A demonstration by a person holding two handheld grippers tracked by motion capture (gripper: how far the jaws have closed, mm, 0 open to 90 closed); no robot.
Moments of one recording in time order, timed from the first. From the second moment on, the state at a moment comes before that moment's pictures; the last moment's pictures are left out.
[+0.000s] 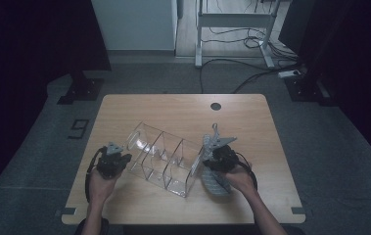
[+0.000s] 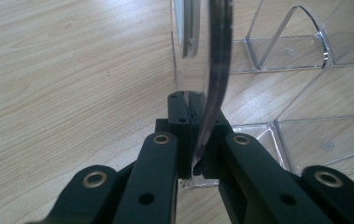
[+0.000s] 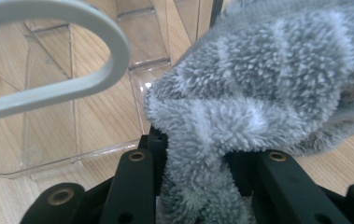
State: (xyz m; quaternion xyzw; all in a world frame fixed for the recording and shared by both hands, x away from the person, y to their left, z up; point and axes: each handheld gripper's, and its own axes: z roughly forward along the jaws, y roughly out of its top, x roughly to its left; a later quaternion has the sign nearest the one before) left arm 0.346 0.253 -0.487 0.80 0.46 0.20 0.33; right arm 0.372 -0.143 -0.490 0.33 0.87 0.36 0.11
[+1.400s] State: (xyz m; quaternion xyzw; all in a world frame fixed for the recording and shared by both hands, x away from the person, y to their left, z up) left arm 0.347 0.250 -0.489 0.79 0.48 0.20 0.33; right arm 0.351 -0.120 -0.515 0.29 0.90 0.31 0.09
